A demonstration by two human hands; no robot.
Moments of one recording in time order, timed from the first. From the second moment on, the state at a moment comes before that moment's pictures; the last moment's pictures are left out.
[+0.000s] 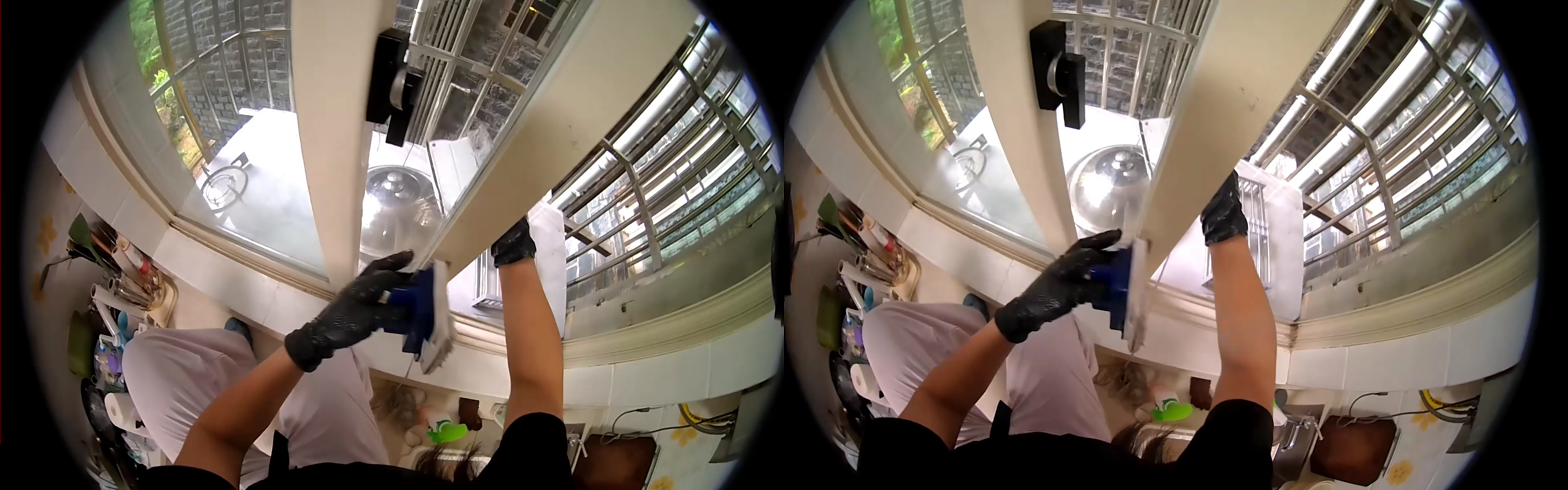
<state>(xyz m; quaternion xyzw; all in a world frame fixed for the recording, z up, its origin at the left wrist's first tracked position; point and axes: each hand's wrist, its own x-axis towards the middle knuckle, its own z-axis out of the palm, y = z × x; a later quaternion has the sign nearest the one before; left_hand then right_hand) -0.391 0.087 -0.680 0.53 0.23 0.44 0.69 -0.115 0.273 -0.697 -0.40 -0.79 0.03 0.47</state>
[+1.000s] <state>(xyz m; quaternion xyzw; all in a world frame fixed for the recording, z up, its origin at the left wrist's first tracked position) -0.356 0.037 -0.716 0.17 0.33 0.48 0.79 -0.104 0.247 -0.639 -0.23 -0.54 0.75 0.29</state>
